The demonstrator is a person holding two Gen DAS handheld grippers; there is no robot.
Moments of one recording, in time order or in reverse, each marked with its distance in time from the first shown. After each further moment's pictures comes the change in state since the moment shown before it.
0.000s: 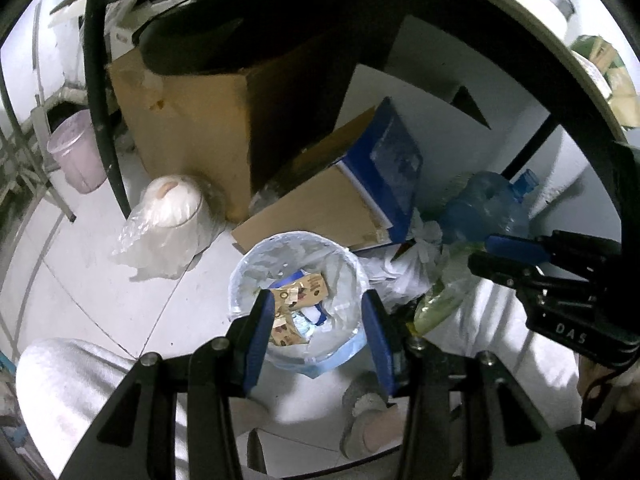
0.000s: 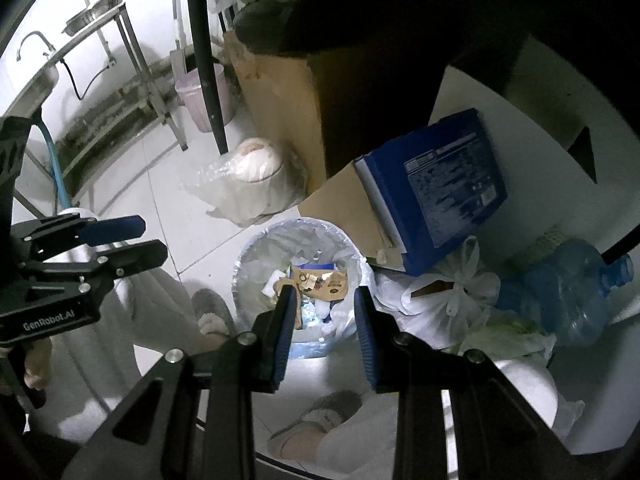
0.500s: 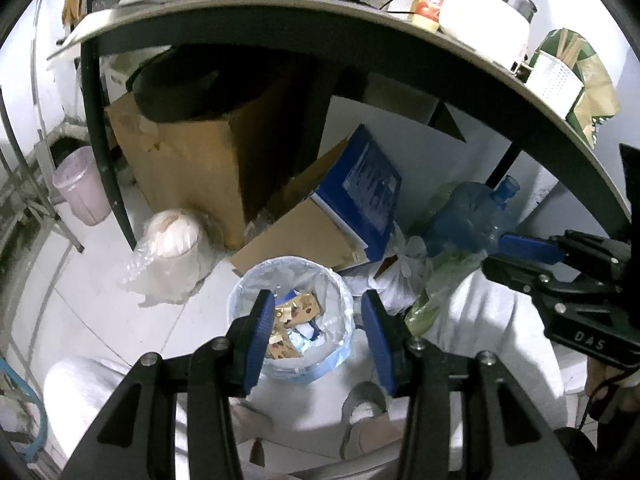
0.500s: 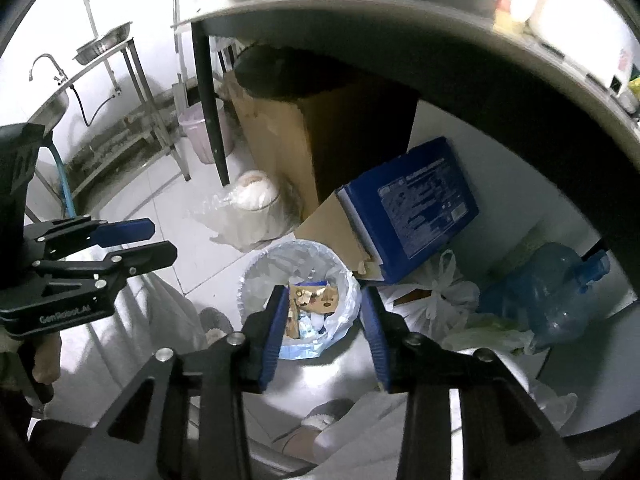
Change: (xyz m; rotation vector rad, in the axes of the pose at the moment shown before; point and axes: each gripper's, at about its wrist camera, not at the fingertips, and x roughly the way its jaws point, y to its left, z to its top) left arm -0.049 -0.038 0.006 0.064 -0.081 0.025; right arm -0.074 -0.013 -0.017 0.018 -0.117 -0.009
